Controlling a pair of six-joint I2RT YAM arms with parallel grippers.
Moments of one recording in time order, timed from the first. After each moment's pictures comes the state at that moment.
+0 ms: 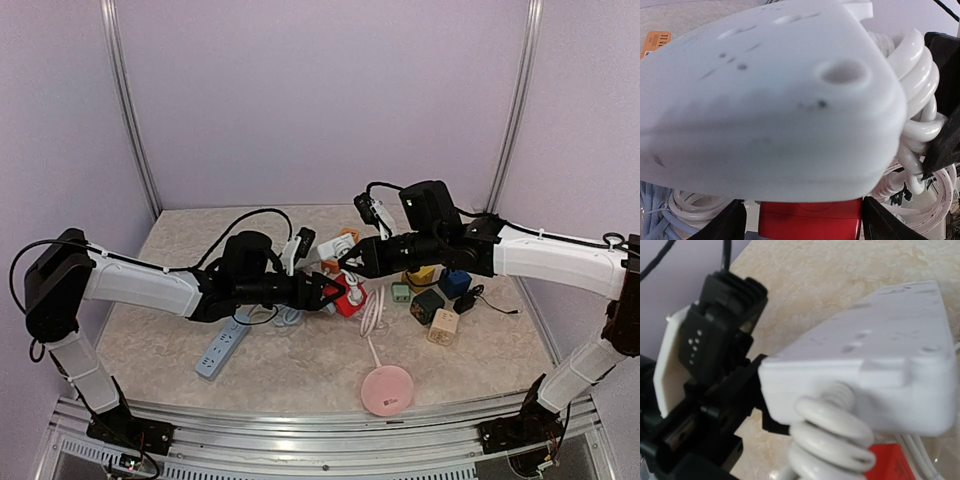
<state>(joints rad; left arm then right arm) -0.87 1.71 0.92 0.43 0.30 -0.51 0.82 1.49 1.17 -0.20 -0.28 0.42</state>
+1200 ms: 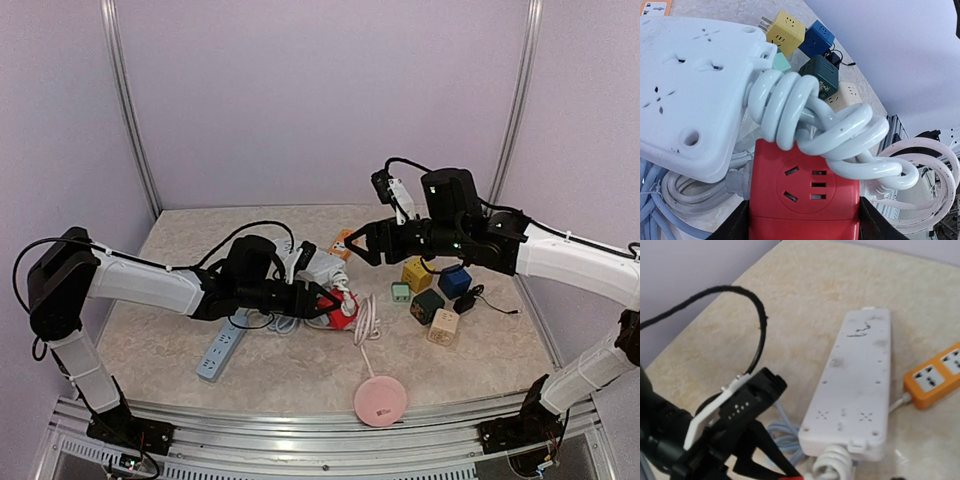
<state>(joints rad) -0.86 1.72 0.93 0.30 0.37 -0.57 0.82 1.39 1.16 -0.20 -0.12 0.29</state>
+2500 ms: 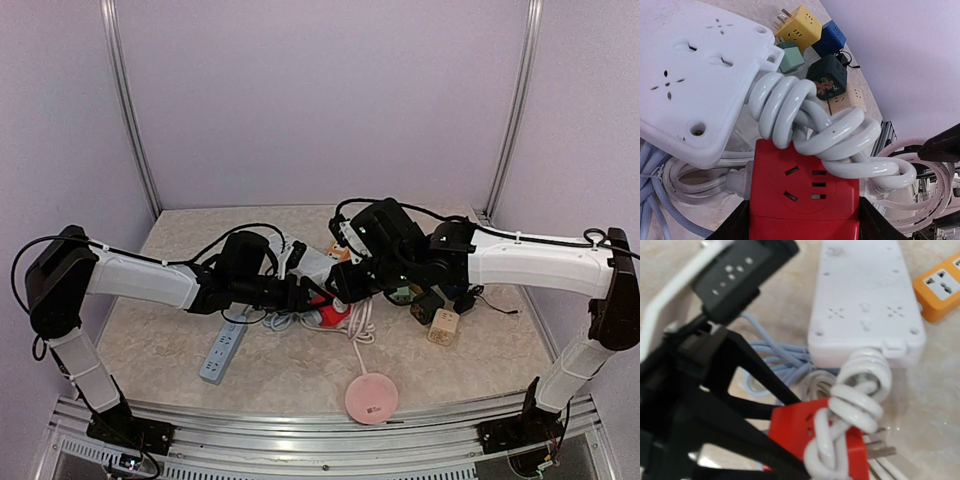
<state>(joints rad) -0.79 1.72 0.94 0.26 0.44 -0.67 1.03 1.61 1.31 -0.44 0.14 0.44</state>
